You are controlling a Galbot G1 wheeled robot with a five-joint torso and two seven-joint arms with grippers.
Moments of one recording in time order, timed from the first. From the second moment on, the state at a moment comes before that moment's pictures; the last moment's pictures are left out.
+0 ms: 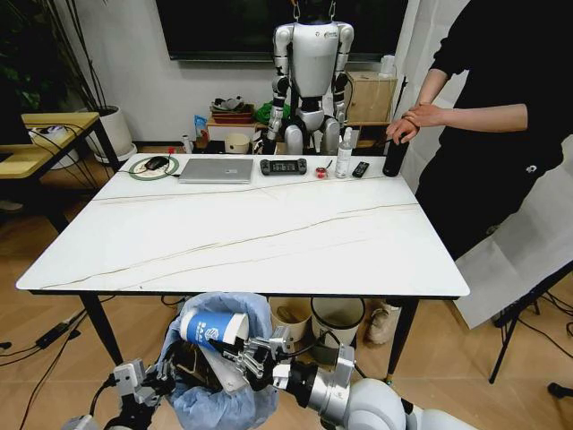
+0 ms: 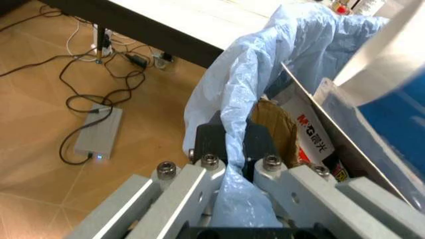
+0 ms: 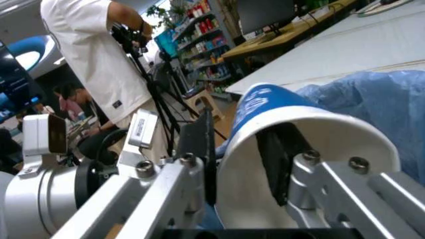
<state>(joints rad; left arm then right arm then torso) 1.96 -1.54 -0.80 -2.27 -0.54 0.26 0.18 -1.00 0.90 -0.46 2.03 0.87 0.07 -0.20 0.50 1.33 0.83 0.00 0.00</state>
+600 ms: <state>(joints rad) 1.94 -1.52 -0.81 -2.25 -0.56 0.26 0.18 -1.06 0.81 -0.37 2.10 0.85 0.06 -0.16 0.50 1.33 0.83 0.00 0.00</state>
